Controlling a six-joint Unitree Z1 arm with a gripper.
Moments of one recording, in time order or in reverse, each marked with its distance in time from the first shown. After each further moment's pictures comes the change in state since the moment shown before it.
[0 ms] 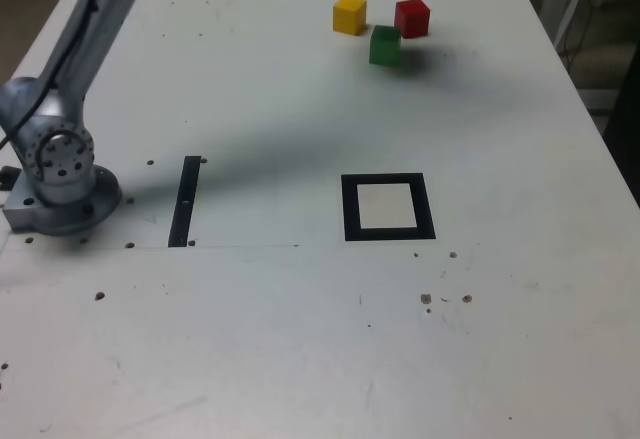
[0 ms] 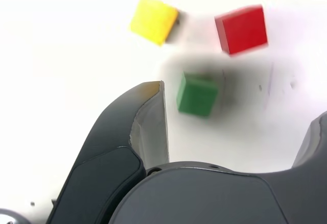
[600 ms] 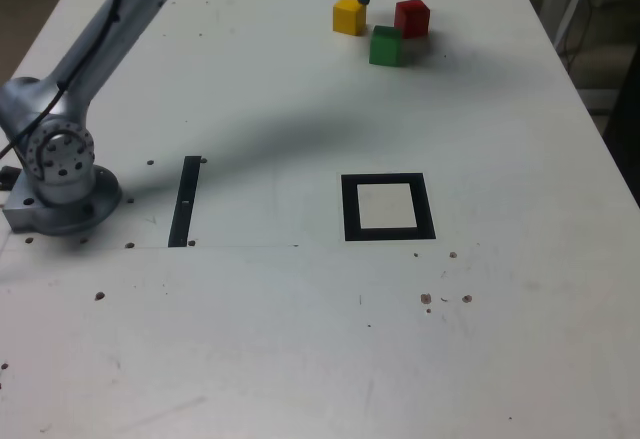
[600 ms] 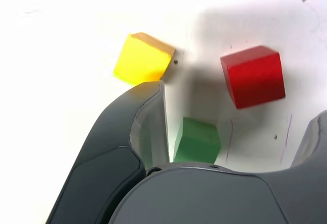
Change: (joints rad) arm 0.001 0.157 -0.101 -0.014 0.063 0.006
